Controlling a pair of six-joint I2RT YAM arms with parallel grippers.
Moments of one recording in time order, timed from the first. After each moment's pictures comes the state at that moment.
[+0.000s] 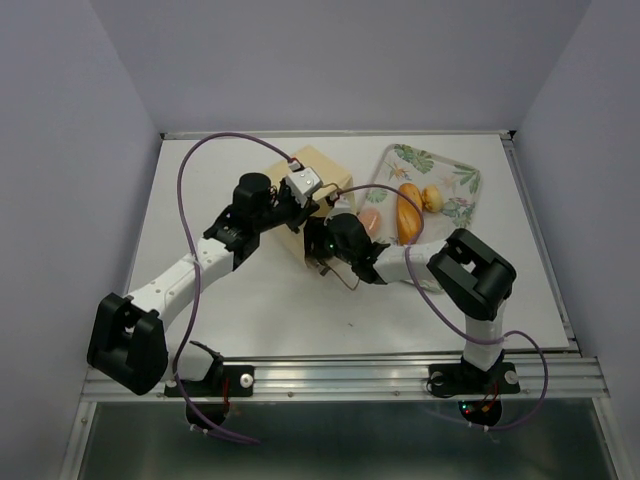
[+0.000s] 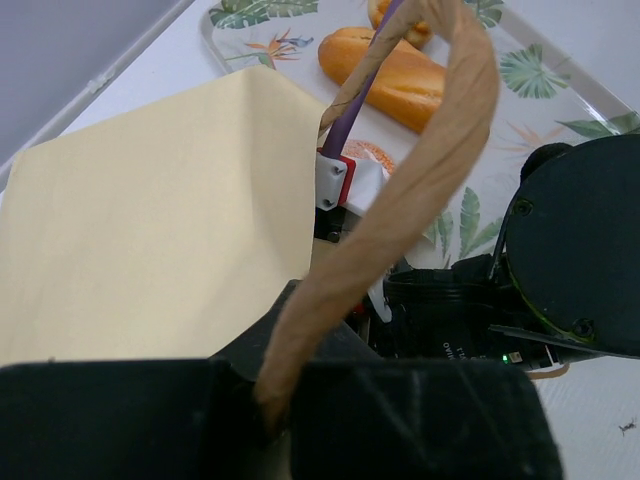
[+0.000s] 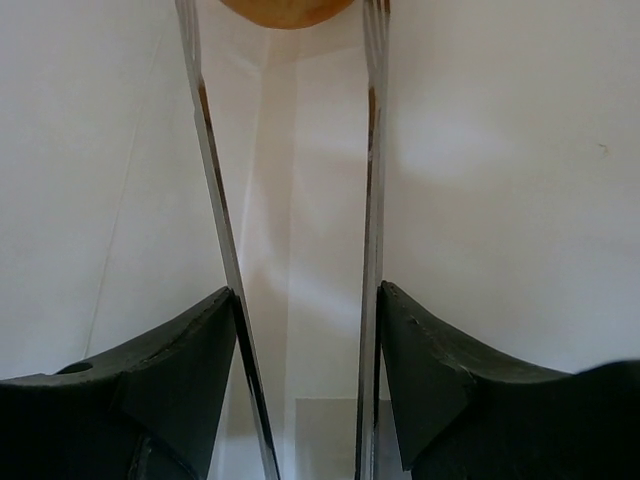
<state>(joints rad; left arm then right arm) -0.51 1.31 0.92 0.08 0.41 0.22 0.83 1.90 0.98 0.56 0.07 0.68</state>
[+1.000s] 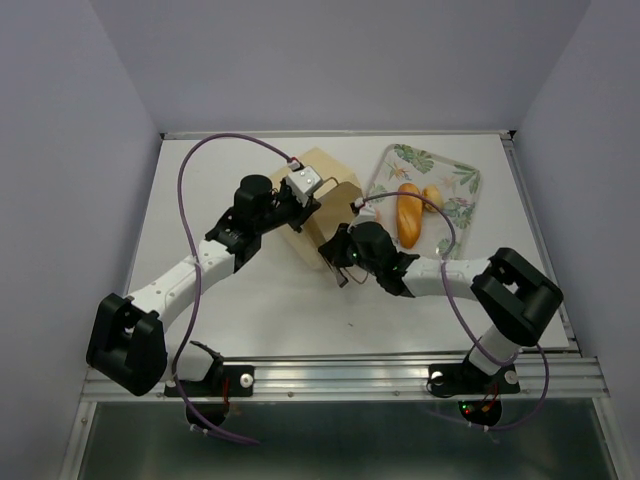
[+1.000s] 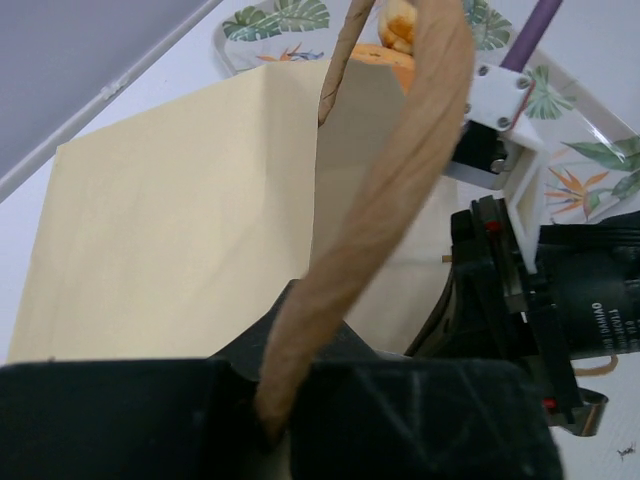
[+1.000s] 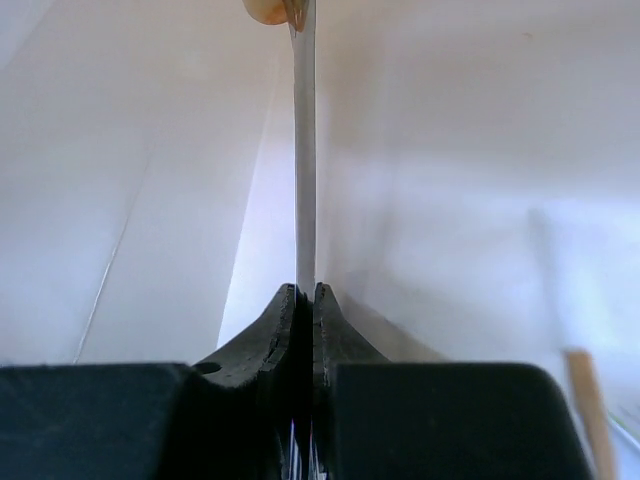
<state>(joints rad) -0.53 1.30 0.91 0.12 0.36 0.19 0.83 1.67 0.79 0.49 0.12 0.71</state>
